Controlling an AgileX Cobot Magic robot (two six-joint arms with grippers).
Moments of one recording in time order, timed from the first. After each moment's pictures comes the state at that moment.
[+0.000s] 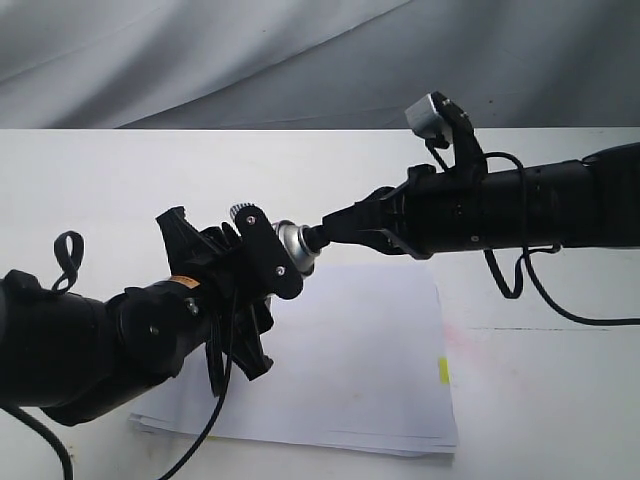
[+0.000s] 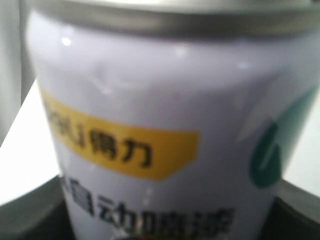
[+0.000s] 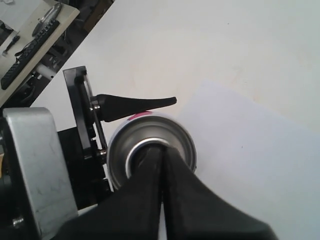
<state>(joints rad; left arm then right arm) -0.69 1.78 -0.71 -1.11 -0.49 1.55 0.05 1.72 -0.87 1.68 0.79 -1.48</state>
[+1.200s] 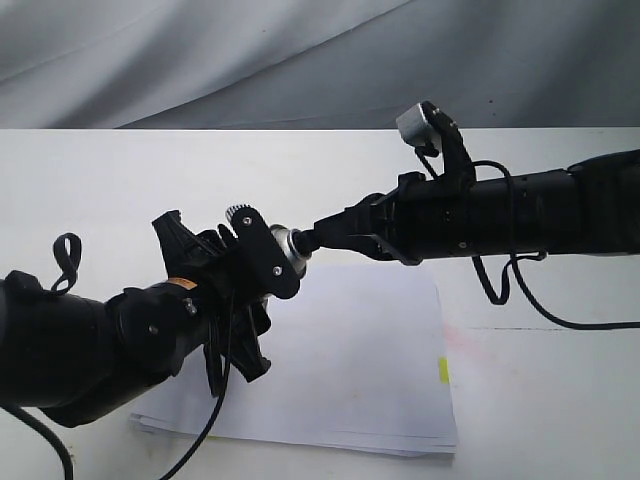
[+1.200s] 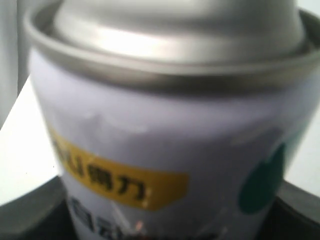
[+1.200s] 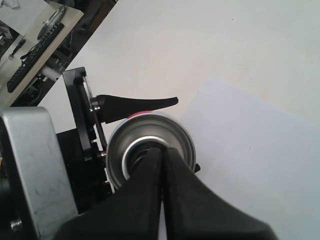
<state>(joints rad) -0.69 1.78 -0.71 -1.14 -0.48 1.55 0.07 1.75 -0.87 1.73 0.81 -1.51</state>
